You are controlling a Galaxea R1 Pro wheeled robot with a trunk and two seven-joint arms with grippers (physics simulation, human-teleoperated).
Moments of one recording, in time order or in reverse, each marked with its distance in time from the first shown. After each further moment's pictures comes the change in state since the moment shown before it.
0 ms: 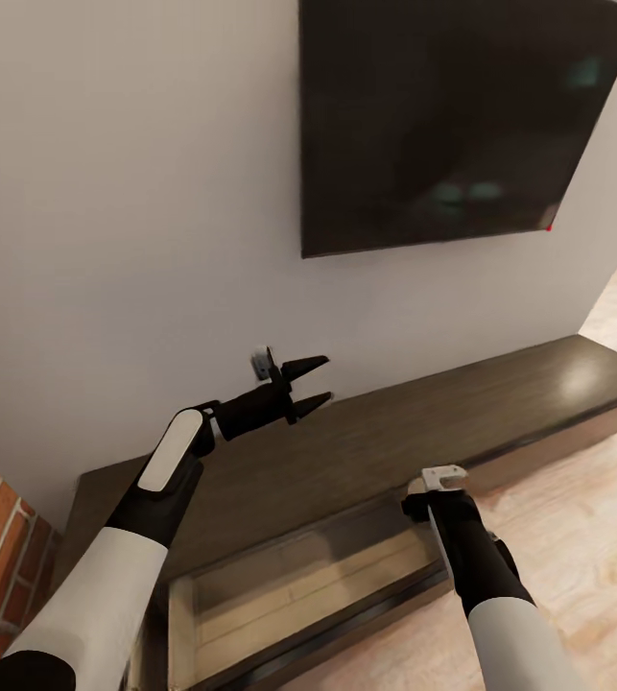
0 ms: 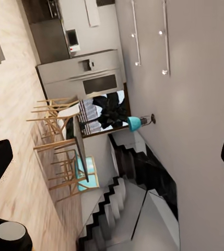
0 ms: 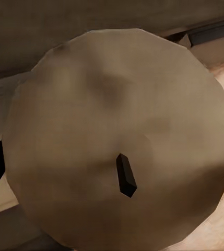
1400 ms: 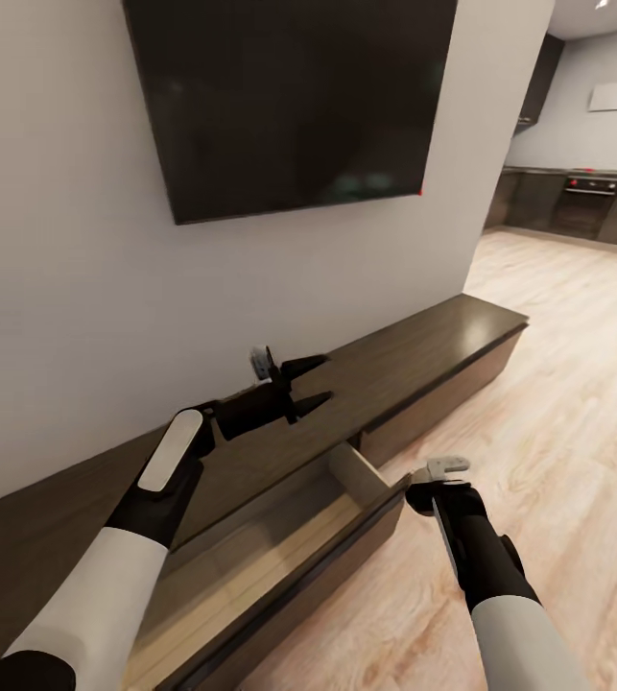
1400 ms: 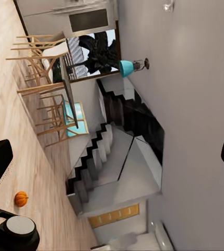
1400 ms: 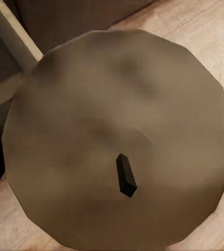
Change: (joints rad) left arm 0.000 0.000 0.000 0.000 0.005 0.000 -0.005; right arm 0.000 -0.002 -0.004 -0.063 -0.004 0.003 0.002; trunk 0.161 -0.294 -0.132
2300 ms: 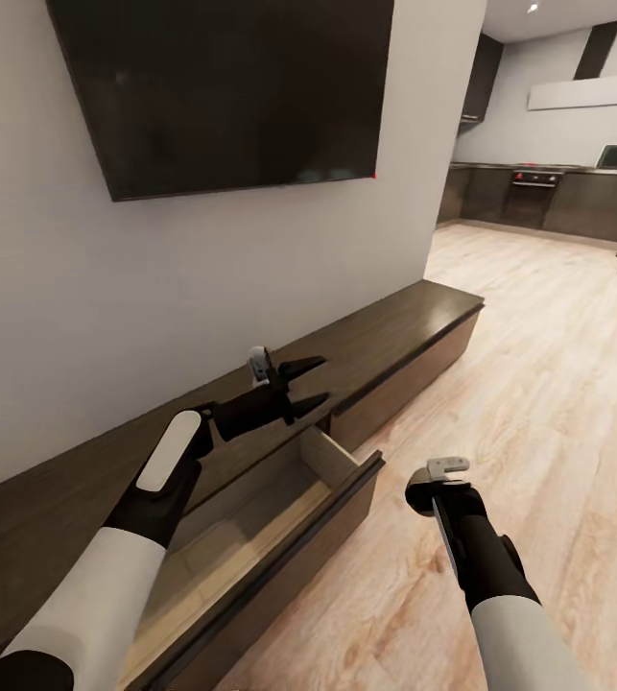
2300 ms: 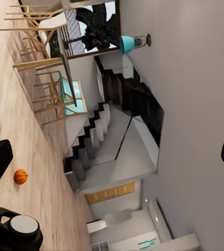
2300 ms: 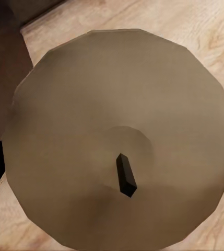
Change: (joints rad) left arm 0.000 0.008 0.002 0.010 0.003 0.000 -0.002; right arm 0.000 0.000 0.000 0.000 -0.001 0.000 0.000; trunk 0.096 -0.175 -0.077
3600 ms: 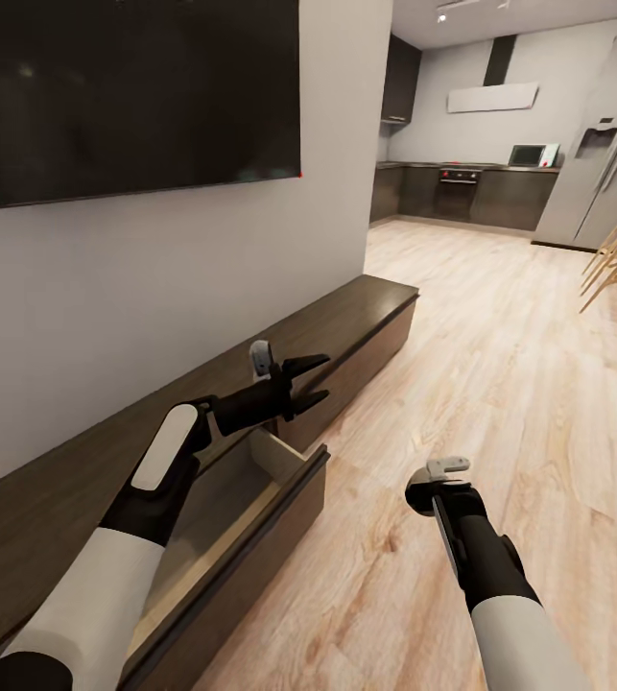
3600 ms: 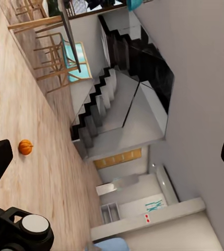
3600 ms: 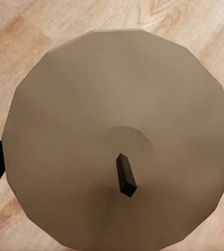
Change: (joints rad) left arm 0.001 -0.001 -0.002 -0.074 0.002 0.000 0.097; right arm 0.000 0.000 0.000 0.000 0.001 0.000 0.000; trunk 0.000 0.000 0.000
